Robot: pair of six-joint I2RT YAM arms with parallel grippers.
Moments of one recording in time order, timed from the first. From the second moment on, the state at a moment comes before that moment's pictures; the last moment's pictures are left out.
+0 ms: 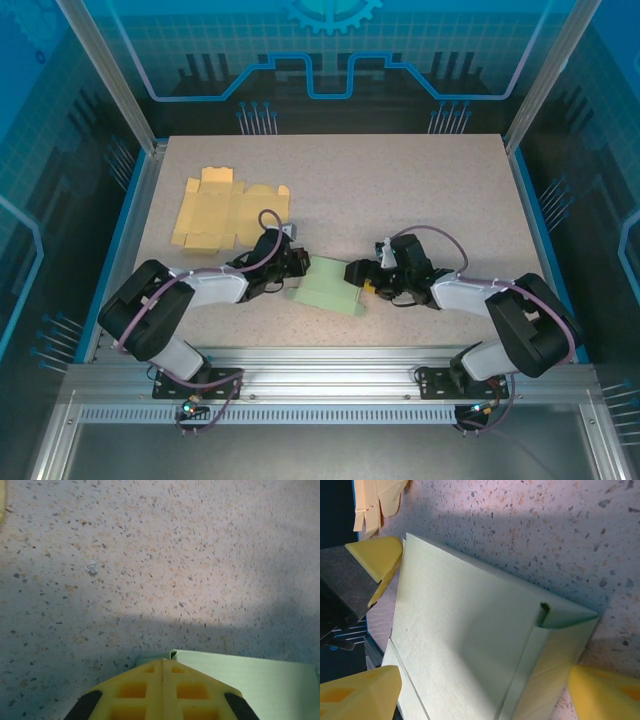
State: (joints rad) left arm -0.56 1.56 0.58 0.29 0.07 -0.72; right arm 0.50 1.43 0.48 0.17 -0.52 0.86
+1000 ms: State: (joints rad) left arm -0.54 1.61 0.52 0.46 0.04 -0.87; right arm 0.51 1.32 0.54 0.04 -0.41 0.89
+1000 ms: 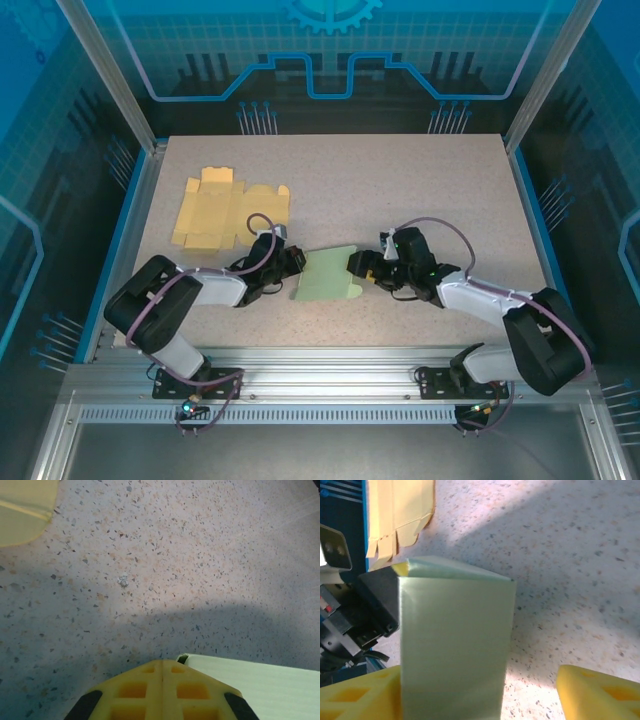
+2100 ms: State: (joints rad) left arm -0.58 1.09 0.28 0.59 0.08 -0.42; right arm 0.37 1.31 0.63 -0.13 -0.57 0.90
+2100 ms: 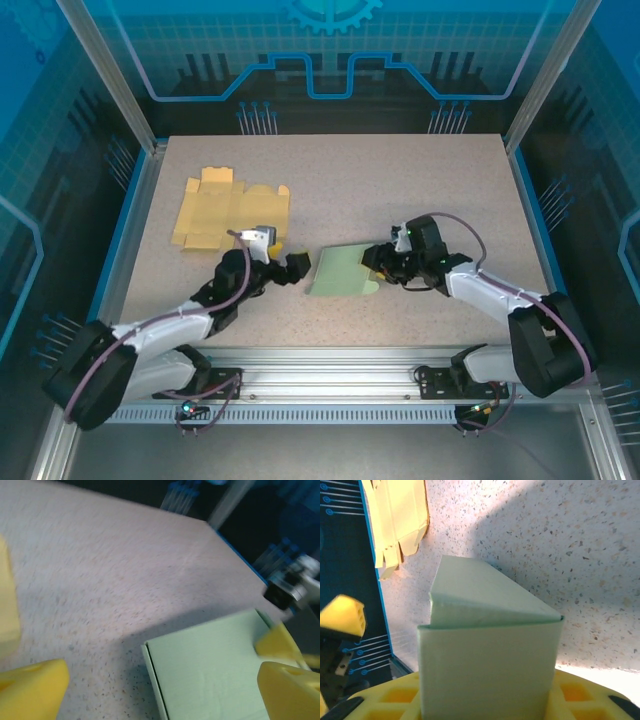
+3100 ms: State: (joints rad) left arm -1.03 1.43 0.32 0.89 -0.36 0.68; right arm 0.30 1.32 0.80 -0.47 -0.79 0.90
